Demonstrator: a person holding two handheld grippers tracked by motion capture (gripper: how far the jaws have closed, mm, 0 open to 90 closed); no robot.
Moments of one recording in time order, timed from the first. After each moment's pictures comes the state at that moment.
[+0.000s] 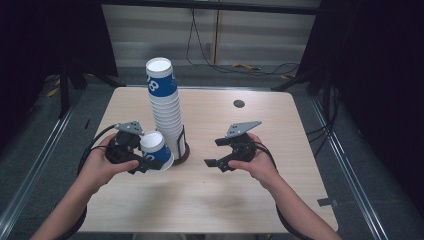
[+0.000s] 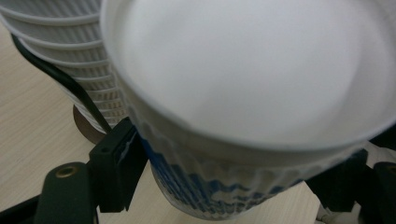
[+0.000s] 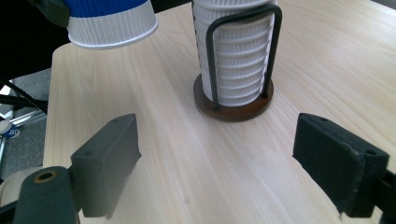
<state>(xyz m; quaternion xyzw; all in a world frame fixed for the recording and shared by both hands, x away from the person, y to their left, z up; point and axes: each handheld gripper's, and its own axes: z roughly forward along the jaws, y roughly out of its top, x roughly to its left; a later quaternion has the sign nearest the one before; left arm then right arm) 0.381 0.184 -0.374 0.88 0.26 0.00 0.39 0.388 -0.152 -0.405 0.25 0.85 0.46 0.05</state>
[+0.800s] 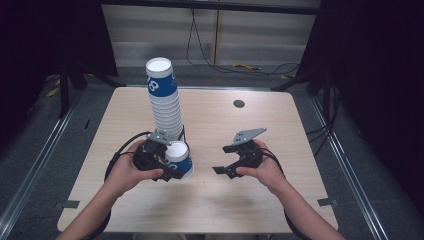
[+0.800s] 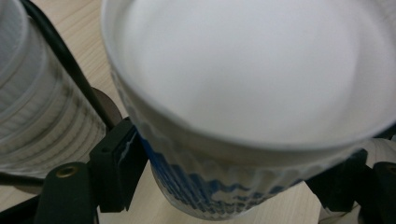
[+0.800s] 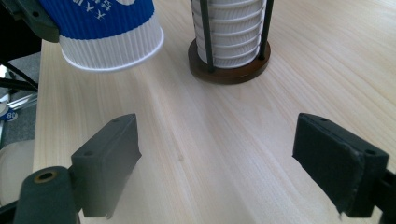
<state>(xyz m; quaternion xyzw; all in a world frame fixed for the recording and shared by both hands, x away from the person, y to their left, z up) 0.377 0.127 -0.396 0.90 0.22 -0.02 0.38 0.380 -0.171 -0.423 0.25 0.87 0.43 0.05</state>
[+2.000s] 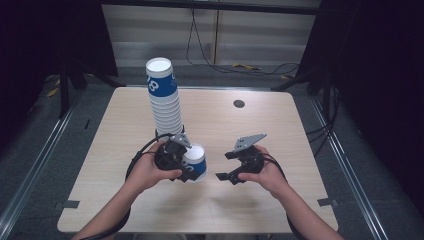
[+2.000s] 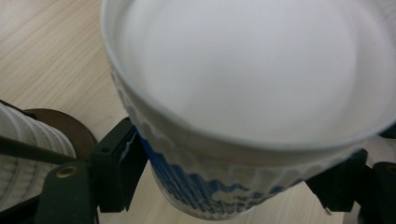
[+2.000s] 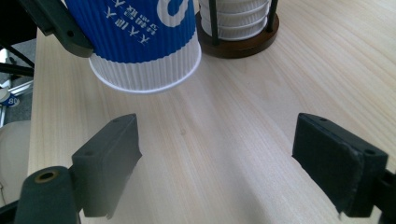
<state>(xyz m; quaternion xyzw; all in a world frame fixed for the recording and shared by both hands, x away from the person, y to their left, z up) 0.388 0.084 -0.411 0.92 0.20 -0.02 0.34 0.374 -0.177 -0.438 0.25 0.88 0.41 0.04</state>
